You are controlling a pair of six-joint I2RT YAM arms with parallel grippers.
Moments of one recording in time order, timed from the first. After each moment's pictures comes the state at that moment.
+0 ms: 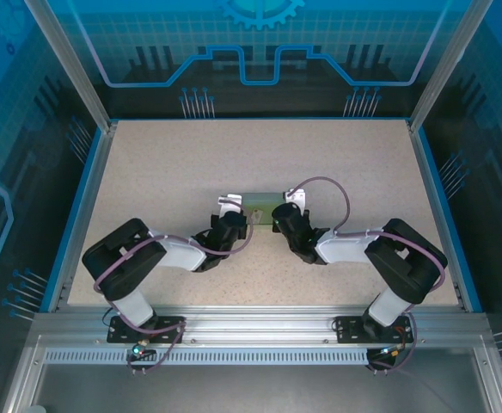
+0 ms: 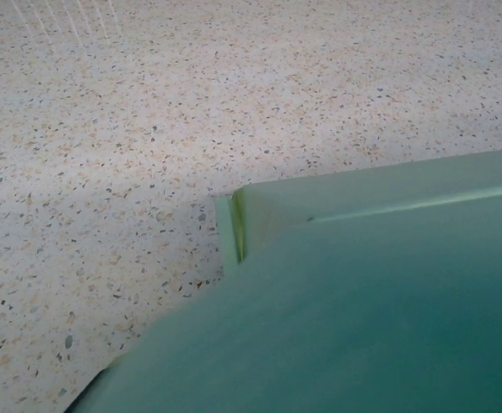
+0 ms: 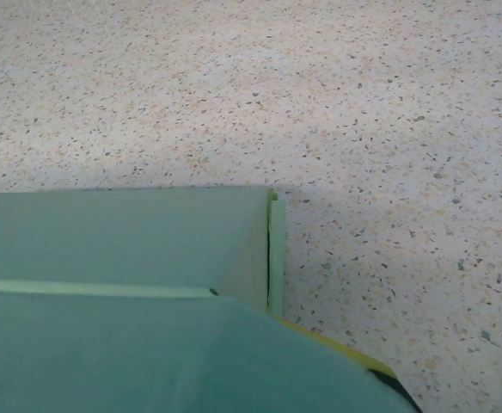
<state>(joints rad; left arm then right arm) -0.77 1.68 0.58 0.53 -0.58 -0.35 0.79 1.63 0.67 0.30 0.58 0.55</state>
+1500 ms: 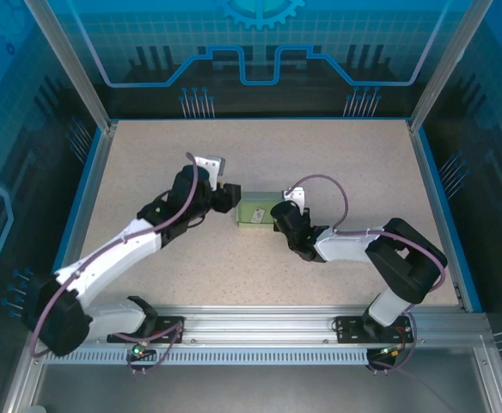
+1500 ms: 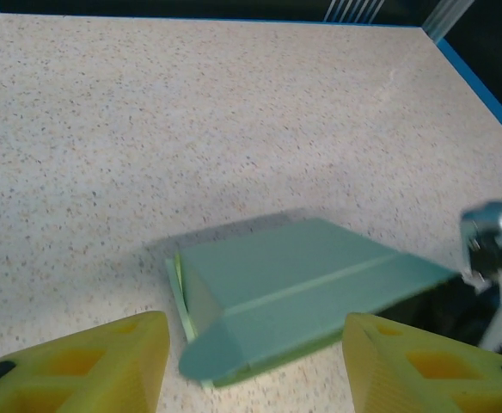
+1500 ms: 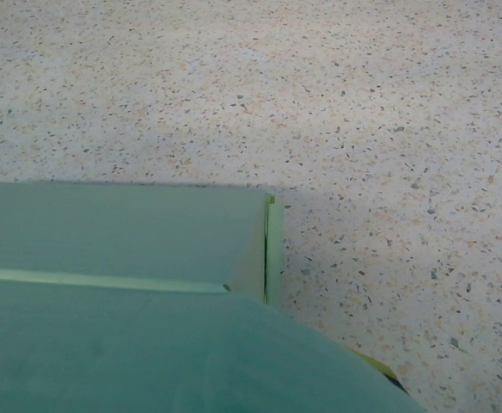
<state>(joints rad) -0.54 1.25 0.95 -0.24 -0.03 -0.38 0.78 1.63 0.70 0.23 0.61 0.50</state>
